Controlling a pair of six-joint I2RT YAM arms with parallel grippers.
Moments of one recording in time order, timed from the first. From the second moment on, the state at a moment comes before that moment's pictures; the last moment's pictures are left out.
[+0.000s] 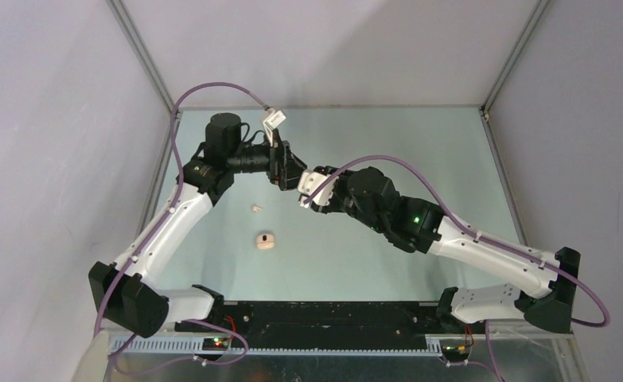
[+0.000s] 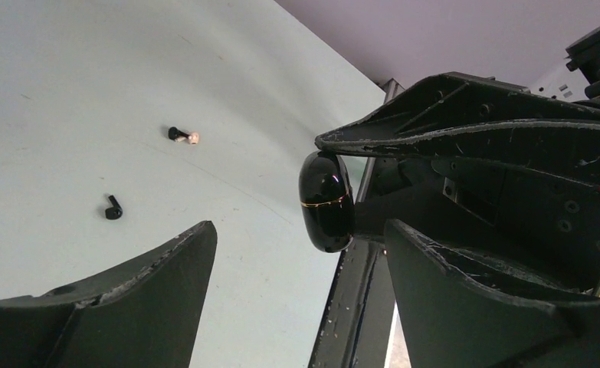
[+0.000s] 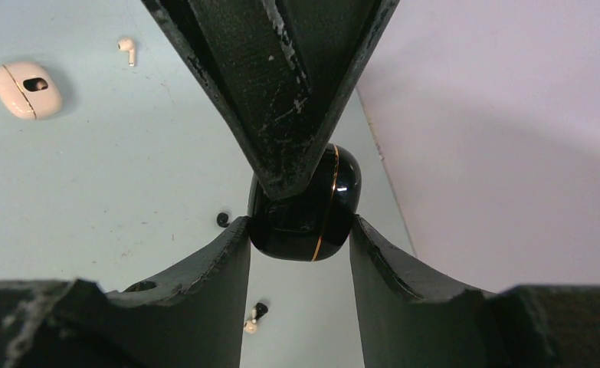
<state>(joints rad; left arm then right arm) -0.40 1.26 1.22 -0.31 0.90 -0.26 1.09 1.23 1.22 -0.32 0.31 -0.66</state>
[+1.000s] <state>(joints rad) -0.43 1.25 1.21 -0.33 0.92 -0.24 1.14 1.26 1.21 -0.26 0.40 -0.69</state>
